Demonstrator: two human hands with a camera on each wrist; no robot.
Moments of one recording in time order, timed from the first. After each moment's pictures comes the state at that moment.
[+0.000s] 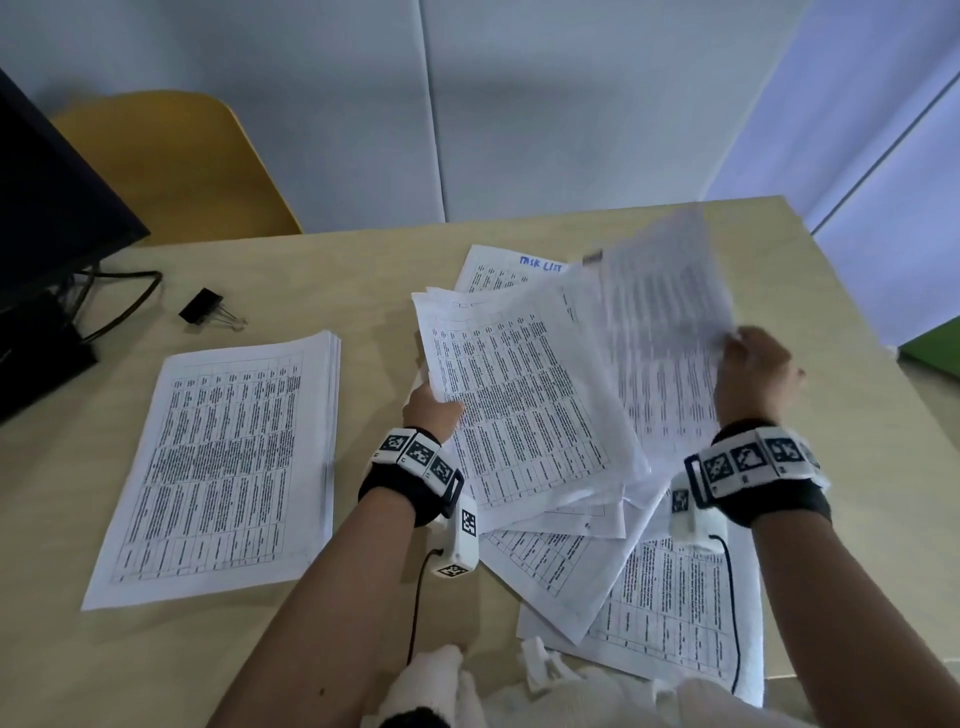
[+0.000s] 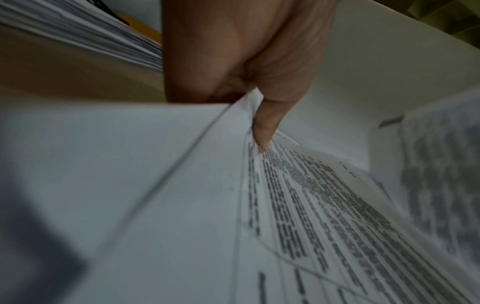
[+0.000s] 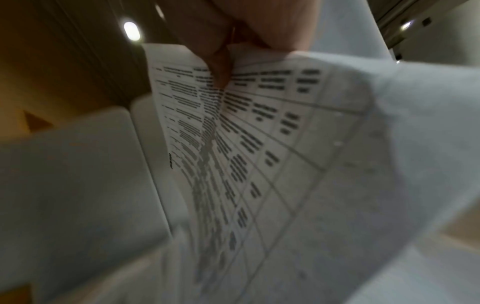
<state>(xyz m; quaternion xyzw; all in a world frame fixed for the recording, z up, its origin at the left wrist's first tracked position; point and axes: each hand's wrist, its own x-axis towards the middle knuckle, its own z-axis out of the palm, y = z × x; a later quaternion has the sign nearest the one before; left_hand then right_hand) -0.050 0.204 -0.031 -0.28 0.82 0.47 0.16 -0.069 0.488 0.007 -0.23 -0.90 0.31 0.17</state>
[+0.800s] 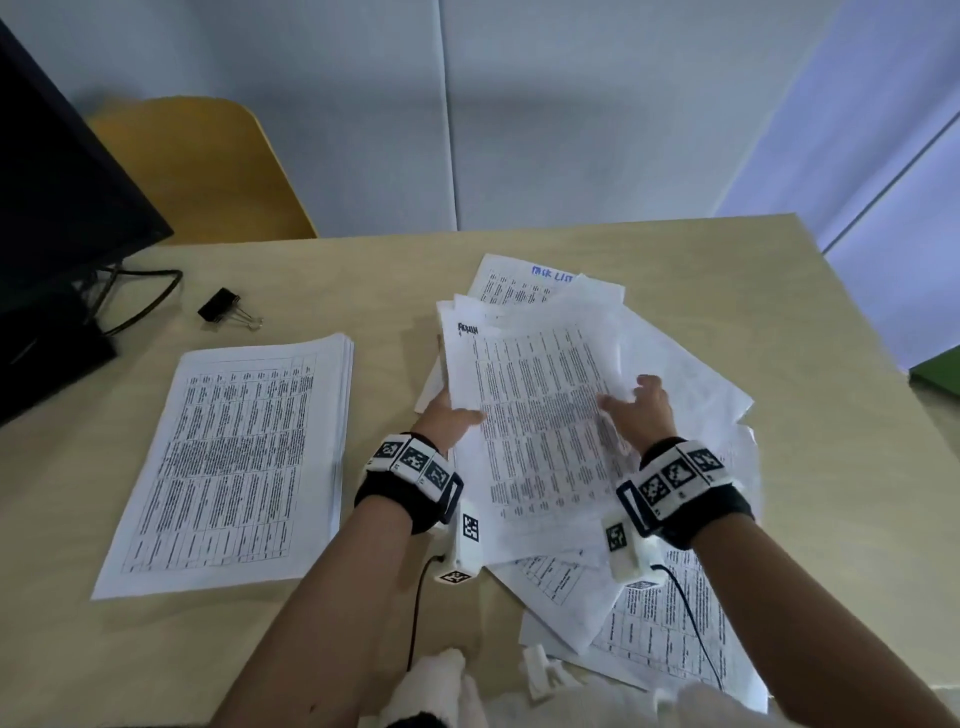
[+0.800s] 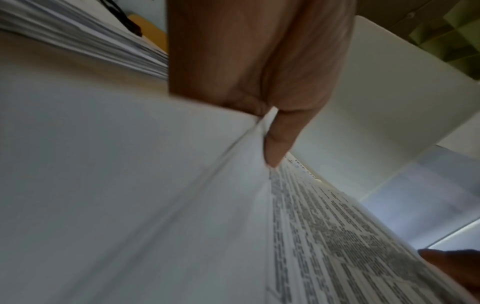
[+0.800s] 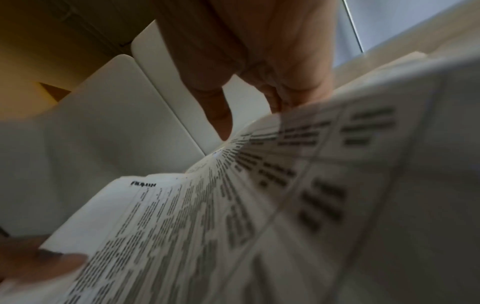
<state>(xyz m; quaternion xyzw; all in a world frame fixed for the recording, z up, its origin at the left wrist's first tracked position) -0.050 0.196 -0.033 -0.21 0.77 0.56 0.24 -0.067 0.414 -0.027 -0.22 -0.86 0.44 -0.14</state>
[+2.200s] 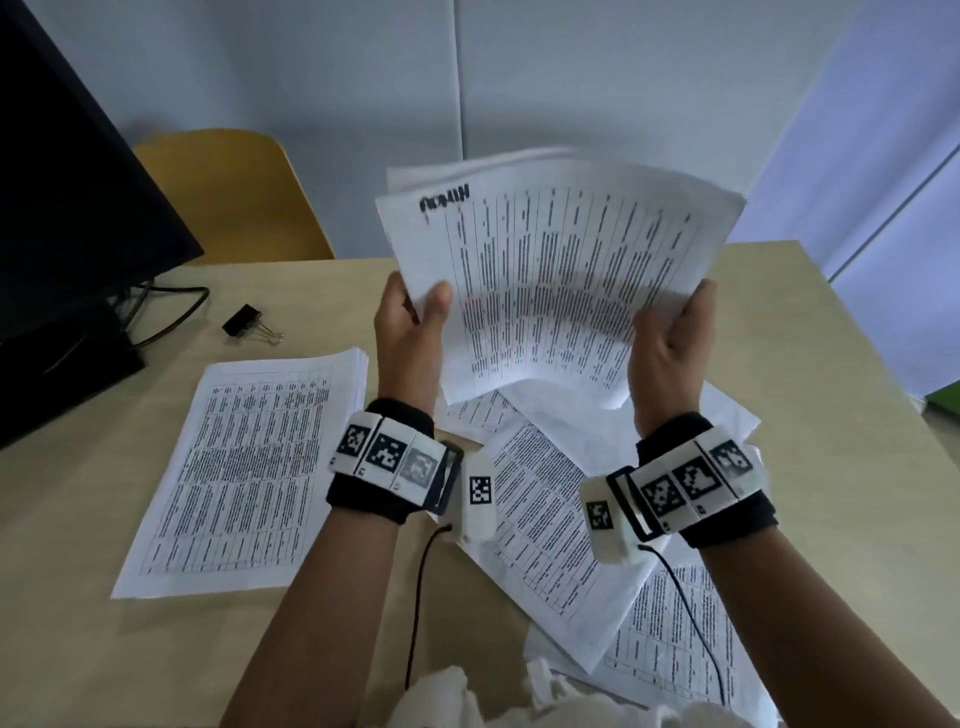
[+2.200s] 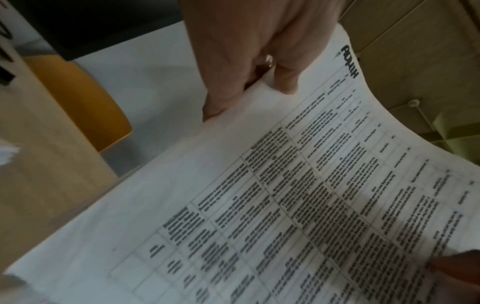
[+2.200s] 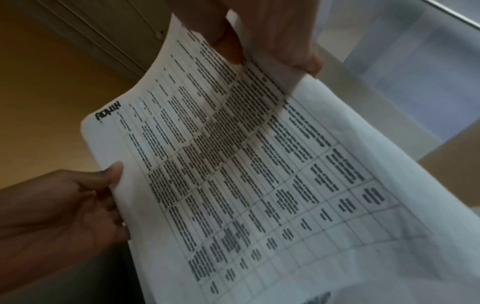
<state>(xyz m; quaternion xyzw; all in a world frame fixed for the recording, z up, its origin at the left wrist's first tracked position) -0.054 0.193 0.080 -0.05 0.62 0.76 -0.18 -0.057 0.374 0.080 -0.01 -0.68 0.69 0.24</state>
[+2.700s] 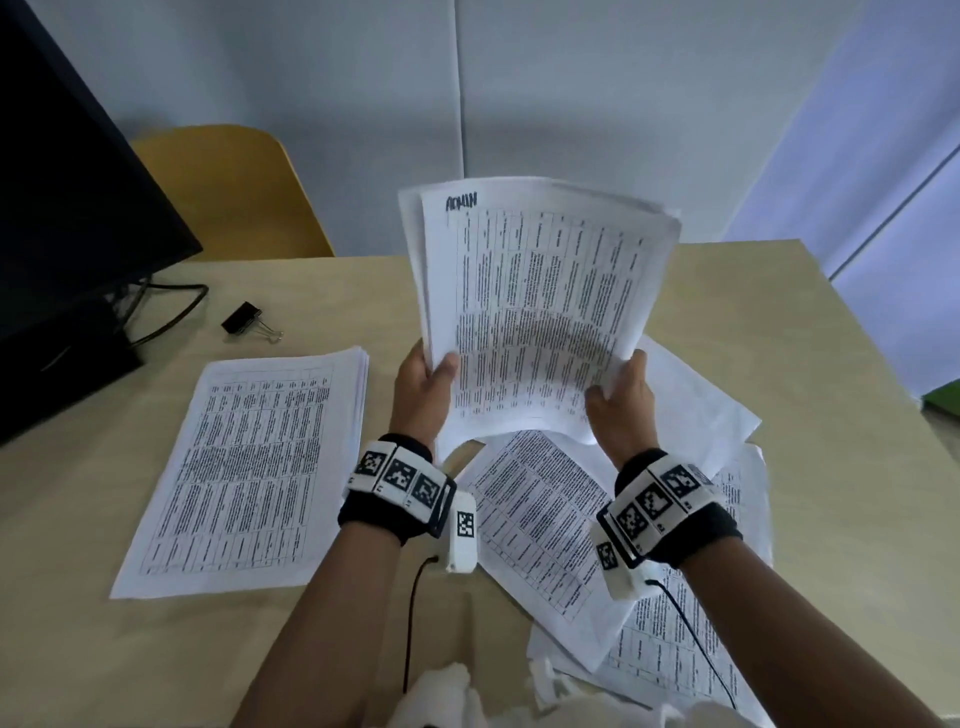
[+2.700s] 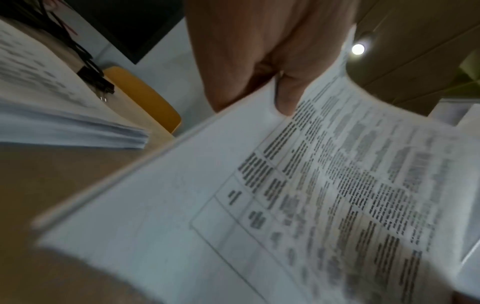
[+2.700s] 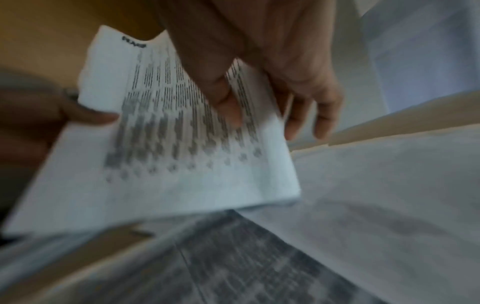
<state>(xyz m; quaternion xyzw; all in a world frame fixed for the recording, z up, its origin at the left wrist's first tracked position) -0.044 0.187 0.025 -0.17 0.77 0.62 -0.08 -0.053 0.372 0.010 -0.07 -0.86 0.51 0.04</state>
